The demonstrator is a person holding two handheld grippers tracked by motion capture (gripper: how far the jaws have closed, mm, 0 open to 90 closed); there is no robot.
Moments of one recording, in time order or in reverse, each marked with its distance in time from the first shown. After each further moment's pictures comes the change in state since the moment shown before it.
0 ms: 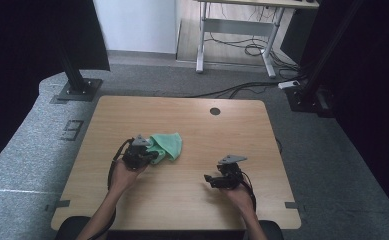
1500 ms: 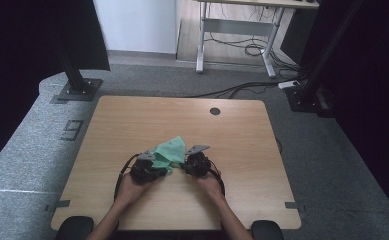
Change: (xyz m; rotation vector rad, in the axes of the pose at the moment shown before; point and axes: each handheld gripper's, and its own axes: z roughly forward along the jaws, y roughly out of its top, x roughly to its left) left arm -0.019 -0.038 0.028 0.023 -0.200 -0.028; right arm 0.042 0.053 0.086 0.025 0.068 -0.146
